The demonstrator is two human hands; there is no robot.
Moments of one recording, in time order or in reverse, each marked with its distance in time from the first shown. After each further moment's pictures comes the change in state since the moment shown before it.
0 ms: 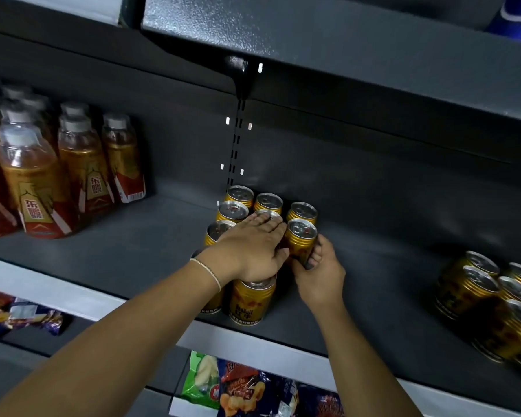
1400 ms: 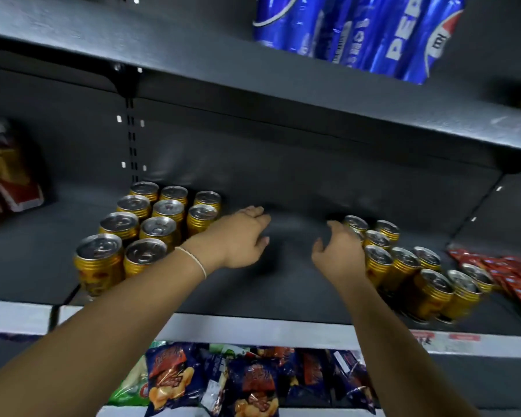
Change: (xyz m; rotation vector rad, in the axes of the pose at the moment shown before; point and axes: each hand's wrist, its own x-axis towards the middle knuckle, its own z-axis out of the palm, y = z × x) left_hand 0.032 0.149 -0.014 -0.107 0.141 0.165; right_hand -0.003 -0.012 -0.225 -0.809 0.108 0.099
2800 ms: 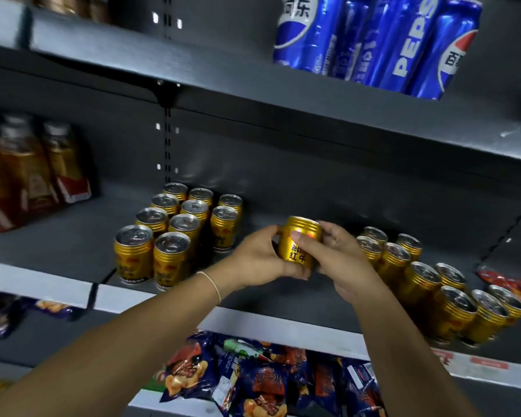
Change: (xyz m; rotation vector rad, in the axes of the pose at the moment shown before) left_hand -0.037 0.033 0.016 -0.941 0.158 -0.256; right_hand -0.037 -0.049 -0.034 1.069 -0.453 0.087
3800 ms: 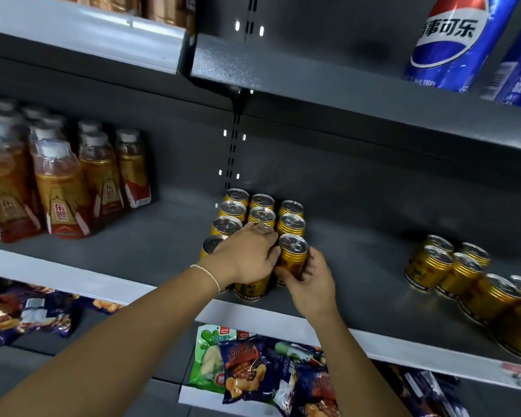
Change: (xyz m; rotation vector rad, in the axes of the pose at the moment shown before) left_hand -0.024 -0.071 -0.150 0.934 -0.103 0.156; right_hand 0.029 0.103 0.167 -0.261 0.200 -0.170
